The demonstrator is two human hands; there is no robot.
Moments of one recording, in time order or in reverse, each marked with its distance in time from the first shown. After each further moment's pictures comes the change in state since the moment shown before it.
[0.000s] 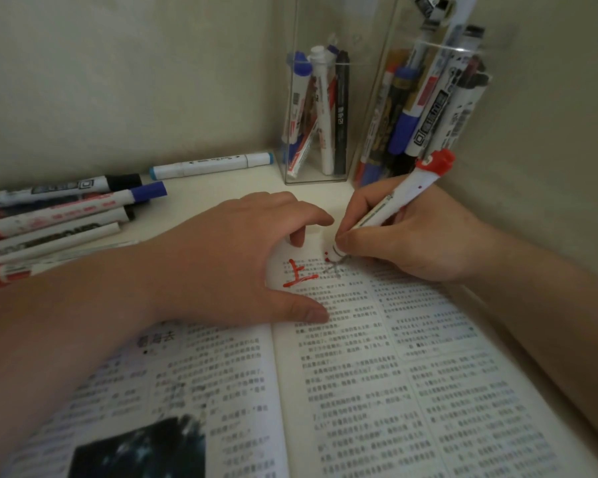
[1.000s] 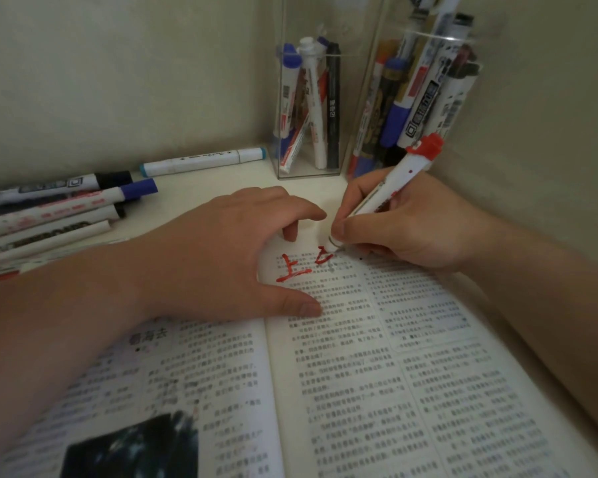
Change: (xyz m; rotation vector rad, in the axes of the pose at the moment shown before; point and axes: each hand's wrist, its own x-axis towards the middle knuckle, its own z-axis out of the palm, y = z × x) left_hand 0.000 0.000 0.000 -0.005 -0.001 0.003; right_hand 0.002 0.004 -0.004 0.089 -0.022 0.089
